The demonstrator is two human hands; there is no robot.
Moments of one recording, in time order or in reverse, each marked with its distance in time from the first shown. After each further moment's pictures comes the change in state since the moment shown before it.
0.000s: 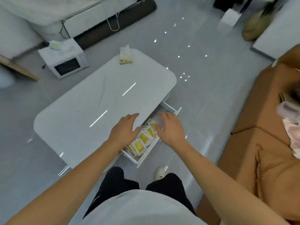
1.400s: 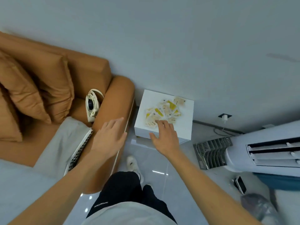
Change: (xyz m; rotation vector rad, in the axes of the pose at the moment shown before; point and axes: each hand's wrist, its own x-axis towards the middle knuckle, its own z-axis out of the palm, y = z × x) left_hand -0.768 0.464 0.563 0.536 -0.851 1.698; right_hand -1.158 0.155 0.093 0.369 0.743 1.858
